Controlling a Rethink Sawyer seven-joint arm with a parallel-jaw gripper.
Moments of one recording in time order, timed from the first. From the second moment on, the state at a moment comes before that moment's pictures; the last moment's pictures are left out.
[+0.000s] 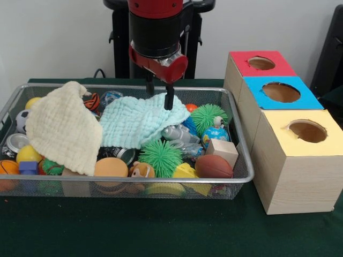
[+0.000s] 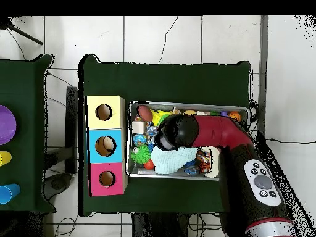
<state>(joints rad) -0.51 -0.68 0.31 1.62 -0.35 0.85 2.52</state>
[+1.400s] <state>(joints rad) -0.52 -0.60 0.42 1.59 -0.31 1.04 2.52</state>
